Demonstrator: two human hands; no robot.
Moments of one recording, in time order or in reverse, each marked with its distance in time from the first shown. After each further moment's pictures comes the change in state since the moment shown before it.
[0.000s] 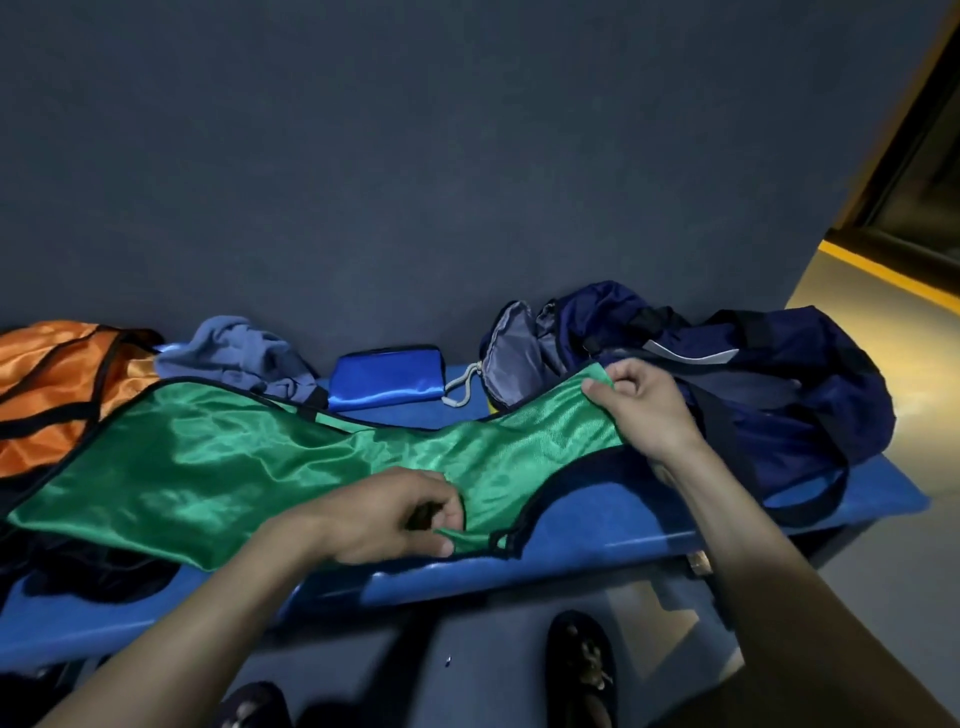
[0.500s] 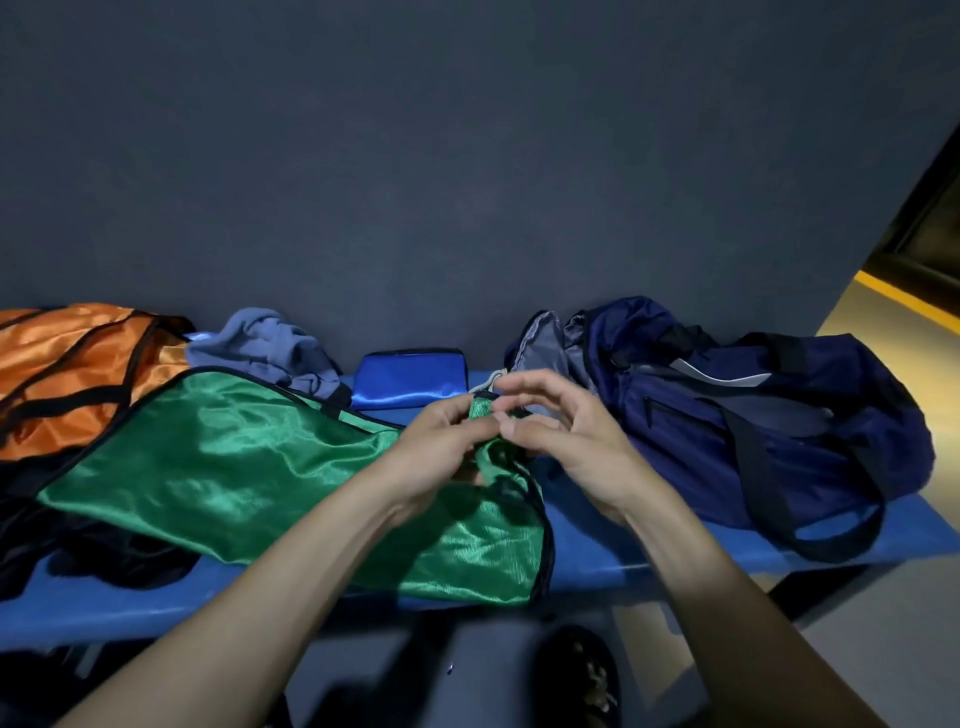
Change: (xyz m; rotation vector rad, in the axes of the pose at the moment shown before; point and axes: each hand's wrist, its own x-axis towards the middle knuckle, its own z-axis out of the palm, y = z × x) left_hand 0.037 0.041 -0.015 -1.086 0.522 -0.206; right_hand -0.043 -0.035 0.066 0.248 -0.534 -0.171
